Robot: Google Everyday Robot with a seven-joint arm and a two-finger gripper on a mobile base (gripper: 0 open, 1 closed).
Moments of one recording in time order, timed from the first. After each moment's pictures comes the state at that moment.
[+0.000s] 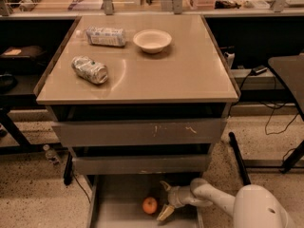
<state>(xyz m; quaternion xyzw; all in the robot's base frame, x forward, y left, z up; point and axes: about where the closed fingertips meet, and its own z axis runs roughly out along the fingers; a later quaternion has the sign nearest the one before) 0.530 -0.046 0.131 -0.59 0.68 0.27 0.33</state>
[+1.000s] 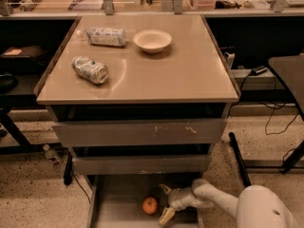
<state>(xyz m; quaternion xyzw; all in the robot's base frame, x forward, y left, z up) 0.509 -0.043 0.143 -0.59 0.67 0.31 0.32</state>
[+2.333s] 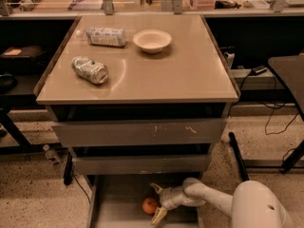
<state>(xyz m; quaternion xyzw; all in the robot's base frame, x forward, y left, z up) 0.506 0.002 0.152 -0.63 0.63 0.31 0.33</state>
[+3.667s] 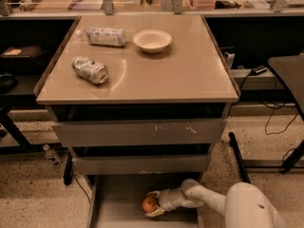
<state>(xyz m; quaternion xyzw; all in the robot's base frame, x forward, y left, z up) 0.509 0.003 0.126 -0.61 0.64 0.32 0.33</state>
